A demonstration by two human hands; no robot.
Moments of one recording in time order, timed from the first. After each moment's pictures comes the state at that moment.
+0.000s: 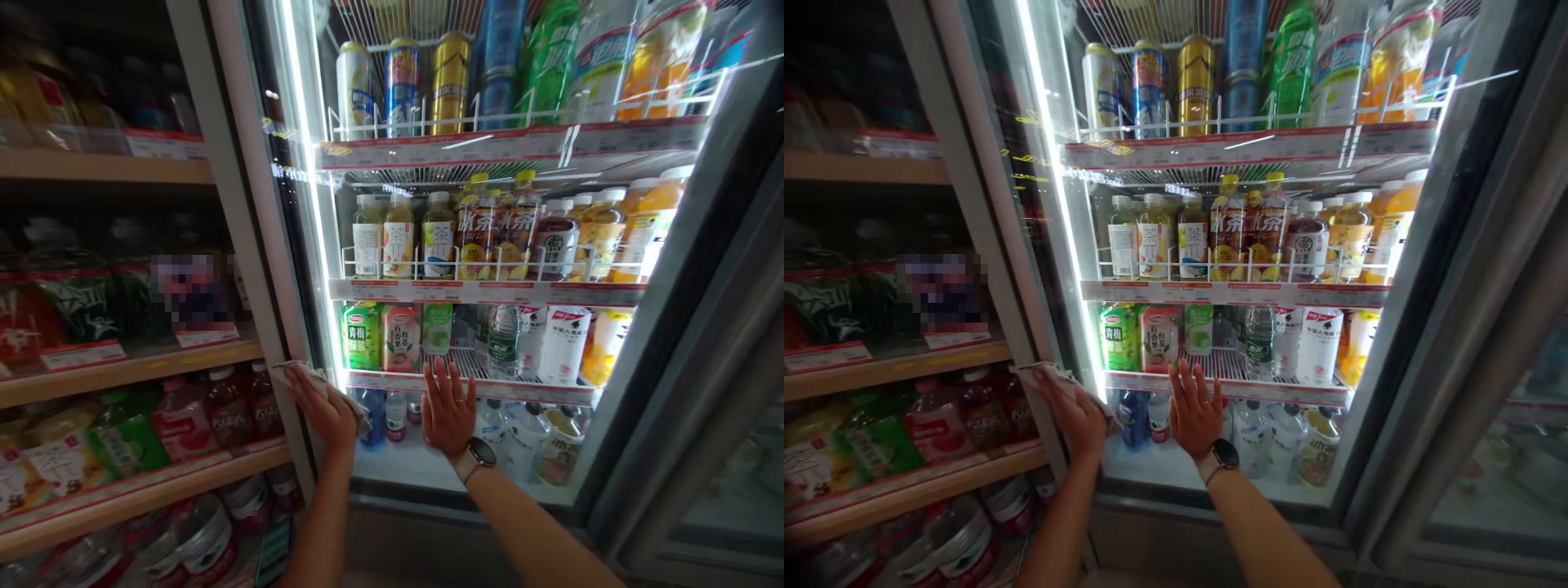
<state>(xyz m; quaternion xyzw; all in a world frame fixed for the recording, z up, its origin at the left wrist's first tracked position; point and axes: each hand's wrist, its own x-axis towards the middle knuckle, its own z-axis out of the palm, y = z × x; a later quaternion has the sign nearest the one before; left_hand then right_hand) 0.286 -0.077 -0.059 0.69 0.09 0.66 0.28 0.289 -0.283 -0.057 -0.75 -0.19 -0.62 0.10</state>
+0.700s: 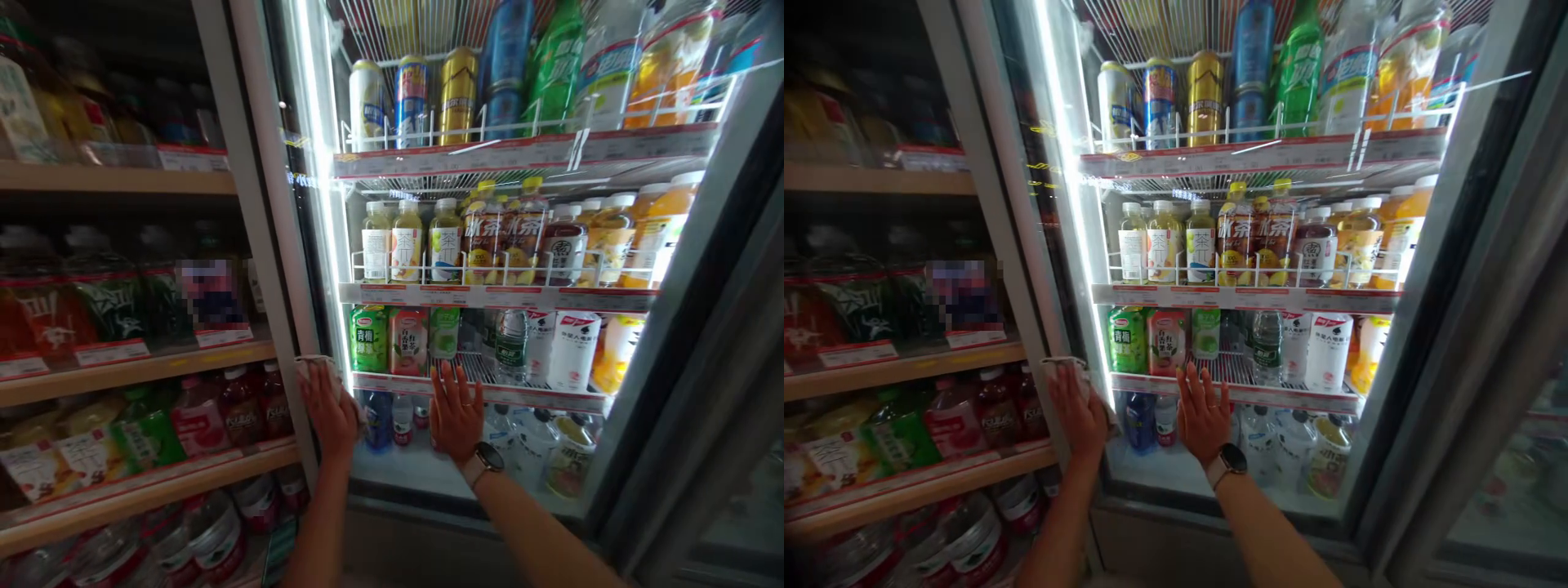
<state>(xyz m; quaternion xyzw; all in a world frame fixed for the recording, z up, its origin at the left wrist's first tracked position) 0.284 -0.057 -0.073 0.74 0.04 0.64 0.19 0.291 -0.284 -0.058 -0.75 -0.20 -0.63 0.10</state>
